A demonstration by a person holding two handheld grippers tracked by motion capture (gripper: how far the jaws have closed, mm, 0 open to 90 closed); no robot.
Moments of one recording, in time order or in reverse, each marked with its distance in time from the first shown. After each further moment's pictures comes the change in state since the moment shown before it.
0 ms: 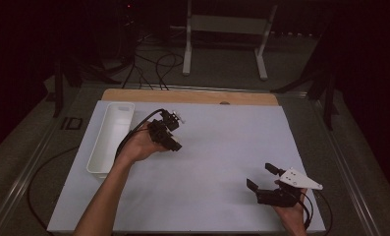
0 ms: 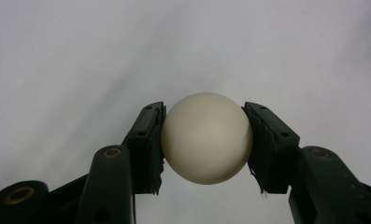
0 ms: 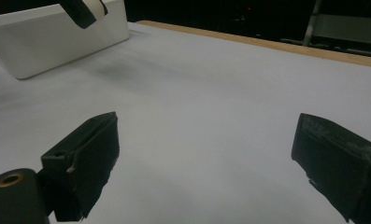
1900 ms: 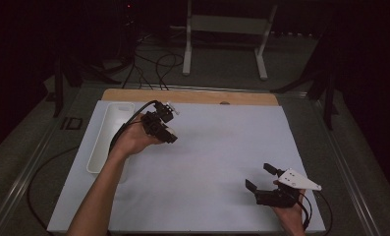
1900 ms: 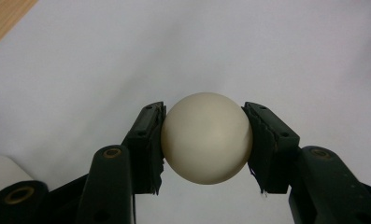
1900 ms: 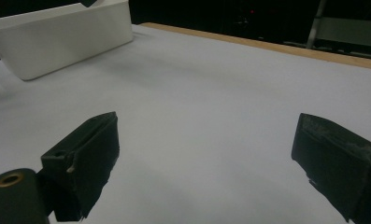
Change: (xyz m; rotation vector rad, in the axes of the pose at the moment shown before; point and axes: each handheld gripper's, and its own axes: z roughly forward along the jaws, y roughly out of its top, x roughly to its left) left arm 0.013 0.001 -0.024 -0.033 0.043 -0.022; right arm 0.003 -0.001 0.002 -0.011 0.011 -0.007
